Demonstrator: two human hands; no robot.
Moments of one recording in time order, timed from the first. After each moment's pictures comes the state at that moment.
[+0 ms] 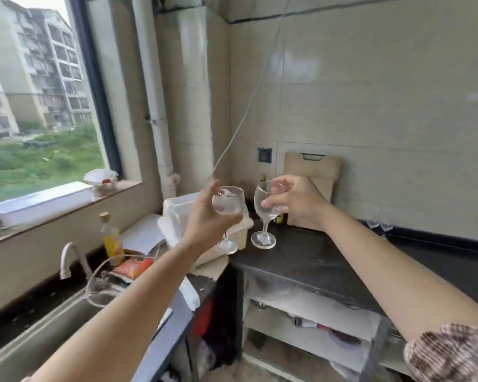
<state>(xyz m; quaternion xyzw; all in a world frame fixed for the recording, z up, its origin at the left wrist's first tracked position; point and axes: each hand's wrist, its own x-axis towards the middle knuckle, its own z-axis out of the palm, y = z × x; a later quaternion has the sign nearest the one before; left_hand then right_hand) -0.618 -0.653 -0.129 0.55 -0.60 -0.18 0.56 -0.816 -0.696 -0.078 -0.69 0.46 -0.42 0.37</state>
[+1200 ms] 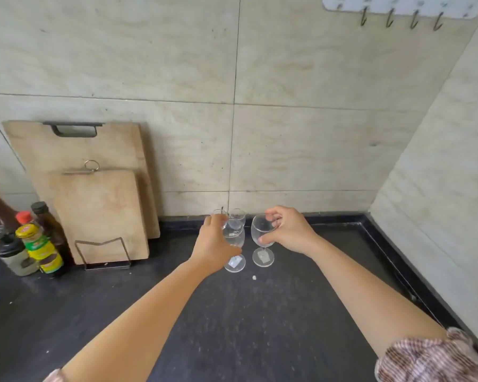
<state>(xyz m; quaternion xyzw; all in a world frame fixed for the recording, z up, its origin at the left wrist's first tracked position) -1.159 -1.183 -0.302 0.50 -0.74 -0.35 0.28 -1.348 -1.140 -0.259 -0.55 0.71 -0.32 0.30</state>
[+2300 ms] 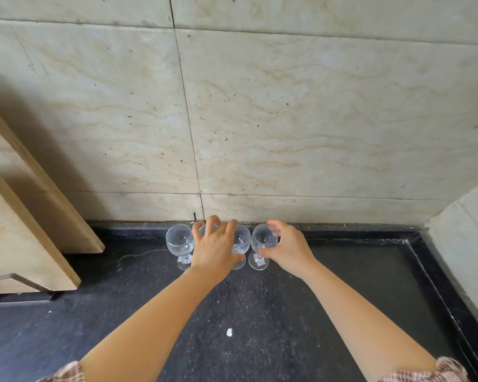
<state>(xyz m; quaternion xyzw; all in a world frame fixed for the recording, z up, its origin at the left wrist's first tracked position) -1.308 -1.351 -0.431 0.54 -0.84 -0.02 0.07 -1.481 -1.320 -0.429 -0.53 0.74 -0.25 0.33</state>
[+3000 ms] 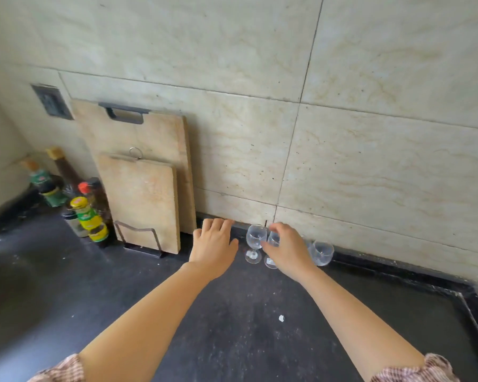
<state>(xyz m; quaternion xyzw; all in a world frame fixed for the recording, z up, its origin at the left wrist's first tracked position) -1.150 -1.260 -0.327 0.66 -0.73 -0.07 0.14 -1.330 -1.273 -0.334 -0.68 0.65 -0.24 0.24</state>
